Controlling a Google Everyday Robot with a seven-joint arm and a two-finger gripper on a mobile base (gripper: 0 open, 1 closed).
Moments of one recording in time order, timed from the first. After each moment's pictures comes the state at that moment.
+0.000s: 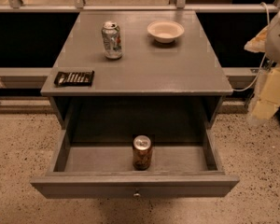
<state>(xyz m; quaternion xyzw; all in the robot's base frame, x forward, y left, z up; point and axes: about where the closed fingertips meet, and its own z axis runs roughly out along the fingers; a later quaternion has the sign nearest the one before) 0.438 -0.217 0.977 -0.60 0.78 -0.04 0.16</state>
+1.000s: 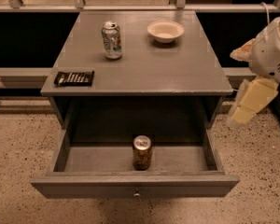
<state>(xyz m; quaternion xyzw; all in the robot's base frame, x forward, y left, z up) 0.457 -0.200 0.945 -0.60 0.77 0.00 0.21</state>
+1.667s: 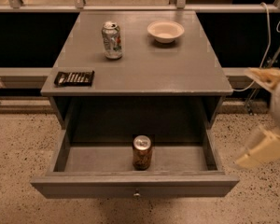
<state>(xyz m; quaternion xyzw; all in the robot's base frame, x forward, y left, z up) 0.388 -0.188 0.945 -0.58 0.74 -0.03 0.34</state>
